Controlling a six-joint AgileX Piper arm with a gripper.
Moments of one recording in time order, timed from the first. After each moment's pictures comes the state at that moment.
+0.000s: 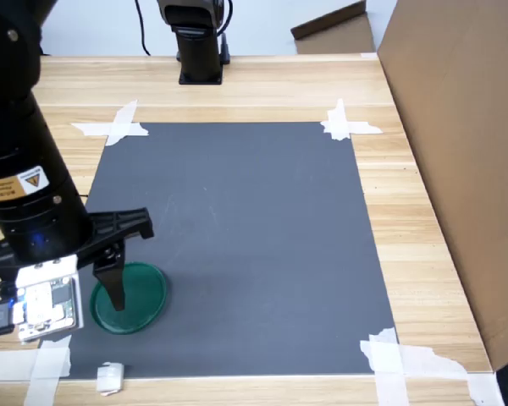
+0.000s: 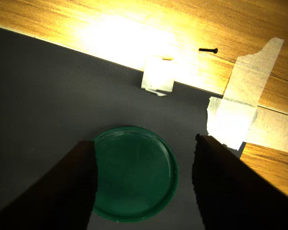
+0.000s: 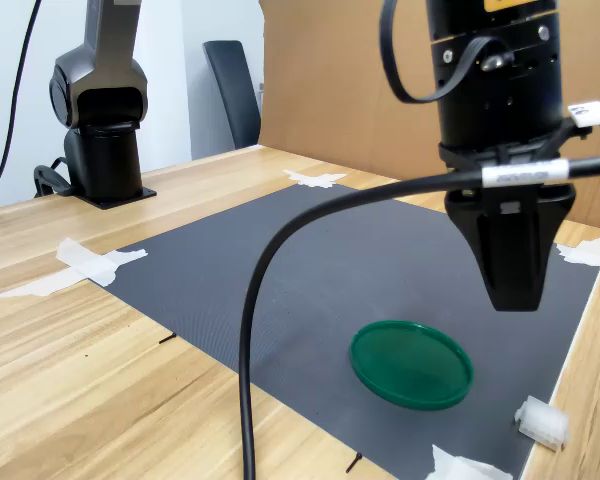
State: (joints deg) arm -6.6 122.7 -114.2 6.4 60.9 -29.1
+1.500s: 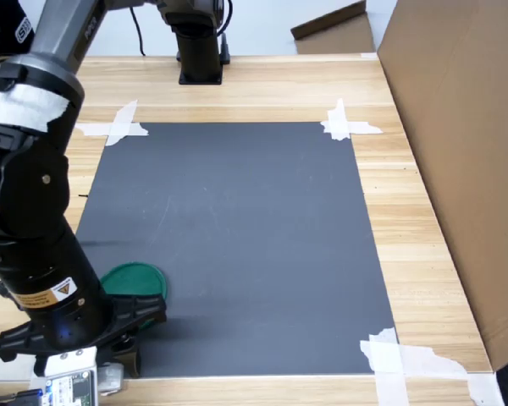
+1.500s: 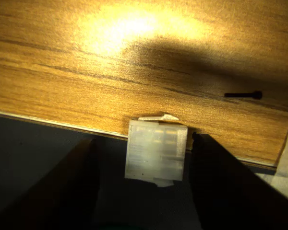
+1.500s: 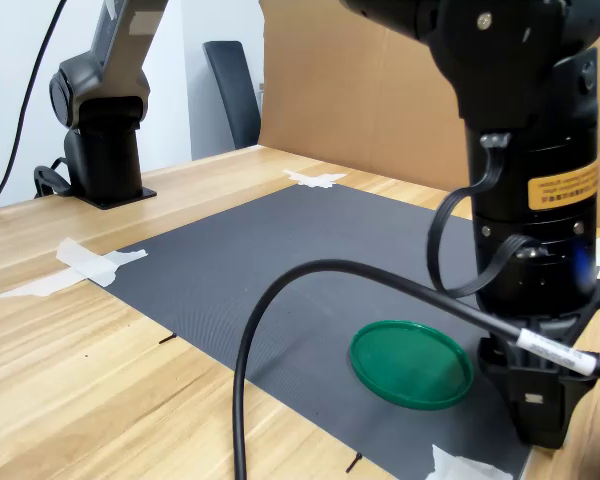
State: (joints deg) arm -6.0 136.2 -121.6 7.5 56.3 -23.5
